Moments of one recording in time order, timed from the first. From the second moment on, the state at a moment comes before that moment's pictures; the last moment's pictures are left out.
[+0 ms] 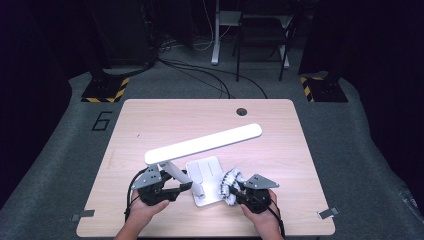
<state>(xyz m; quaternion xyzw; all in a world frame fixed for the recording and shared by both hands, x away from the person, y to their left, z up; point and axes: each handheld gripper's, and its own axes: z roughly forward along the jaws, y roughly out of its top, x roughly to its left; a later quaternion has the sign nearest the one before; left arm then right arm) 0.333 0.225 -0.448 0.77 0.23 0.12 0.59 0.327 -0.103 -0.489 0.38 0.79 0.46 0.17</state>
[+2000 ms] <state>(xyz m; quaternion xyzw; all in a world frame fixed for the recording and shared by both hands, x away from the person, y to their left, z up) 0.327 0.229 -0.440 0.77 0.23 0.11 0.59 0.339 -0.098 -0.507 0.38 0.82 0.39 0.17</state>
